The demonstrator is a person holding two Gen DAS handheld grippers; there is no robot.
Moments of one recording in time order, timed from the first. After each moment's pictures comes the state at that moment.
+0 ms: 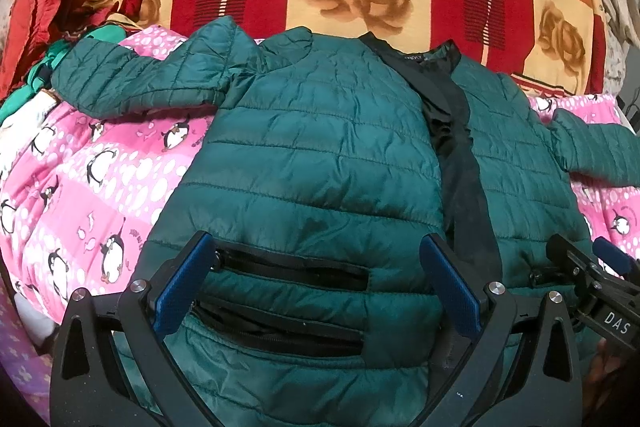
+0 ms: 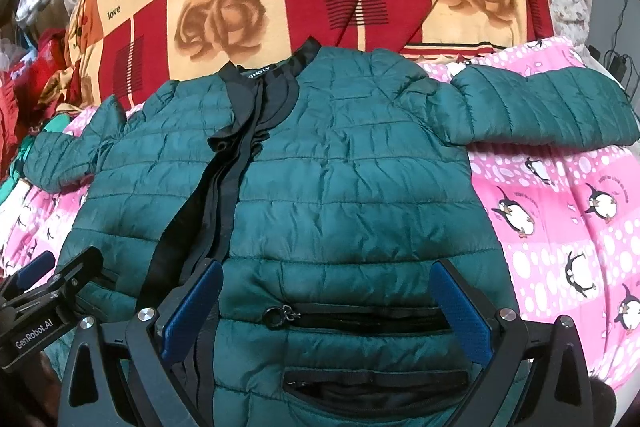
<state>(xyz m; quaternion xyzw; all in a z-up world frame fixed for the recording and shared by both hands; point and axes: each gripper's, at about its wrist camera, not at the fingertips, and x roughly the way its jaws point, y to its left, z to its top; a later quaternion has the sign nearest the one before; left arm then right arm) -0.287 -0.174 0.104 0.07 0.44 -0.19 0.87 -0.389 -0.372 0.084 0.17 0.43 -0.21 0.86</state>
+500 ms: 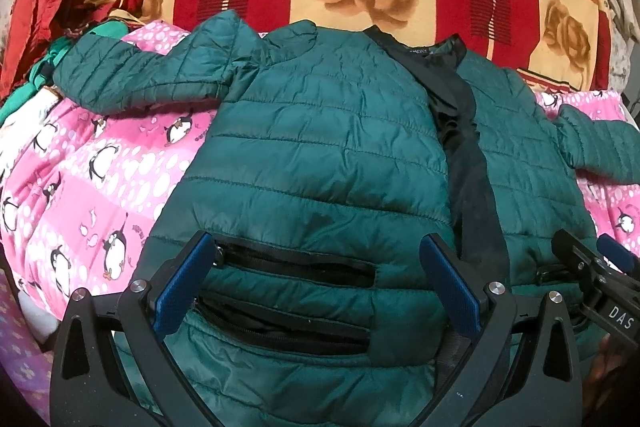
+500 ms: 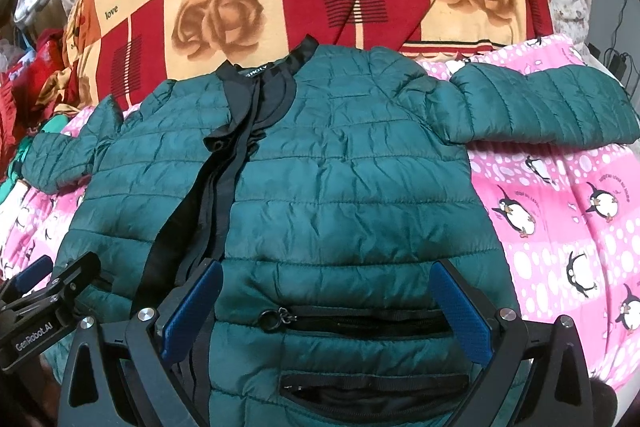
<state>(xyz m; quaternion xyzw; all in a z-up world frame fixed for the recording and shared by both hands) -0.284 -0.172 0.096 0.07 0.45 -0.19 0.87 -0.388 -0.373 0.081 0.17 0.44 -0.21 0.86</state>
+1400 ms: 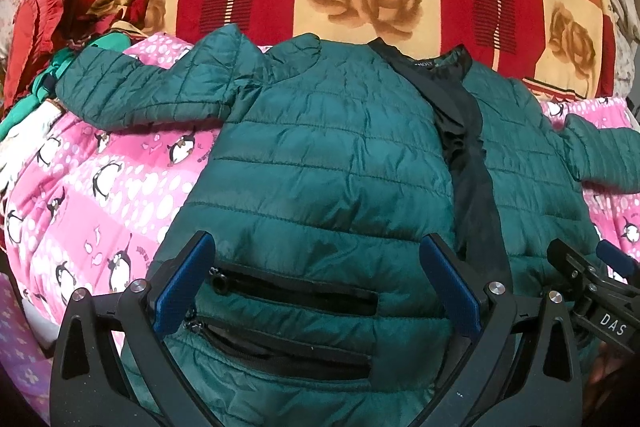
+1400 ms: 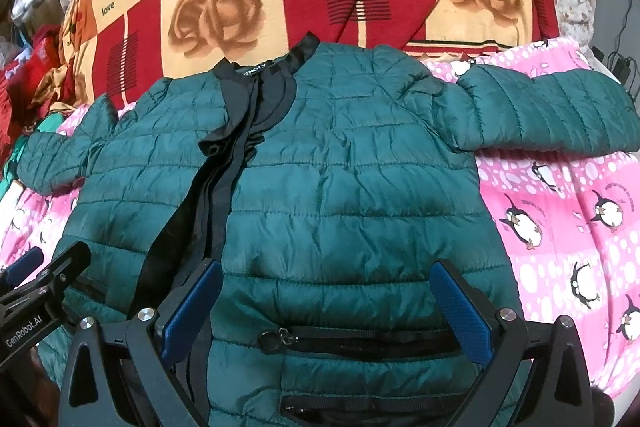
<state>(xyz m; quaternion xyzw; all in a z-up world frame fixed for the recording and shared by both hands) -0.273 -0.177 0.103 0.07 0.44 -0.18 0.88 -0.375 -0.378 0.077 0.16 0.44 -0.21 0.86</state>
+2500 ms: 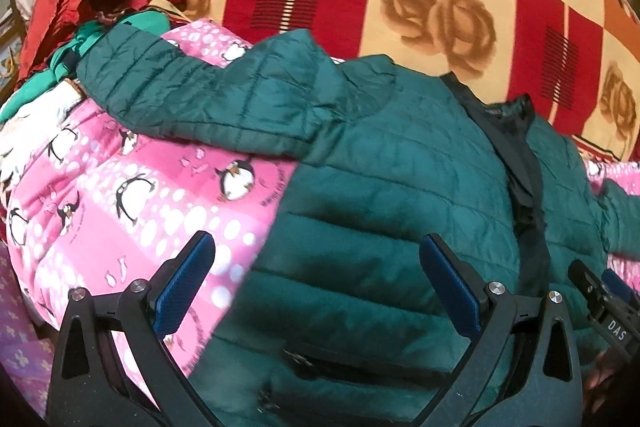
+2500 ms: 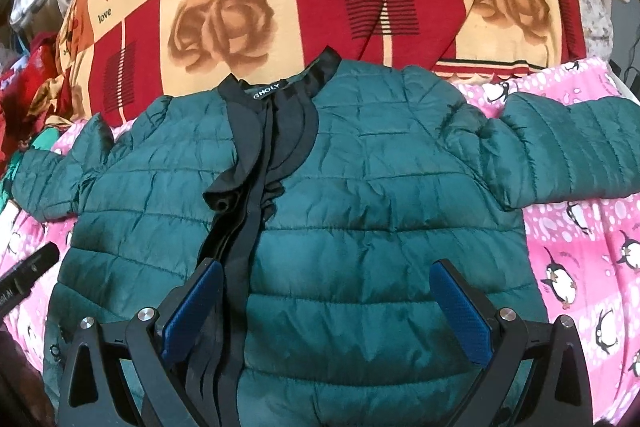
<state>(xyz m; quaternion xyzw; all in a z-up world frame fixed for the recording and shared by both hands) -0.200 -0.132 0.104 0.02 0.45 -0.12 0.89 -0.314 -0.390 0.071 0.15 0.43 -0.21 0.86</state>
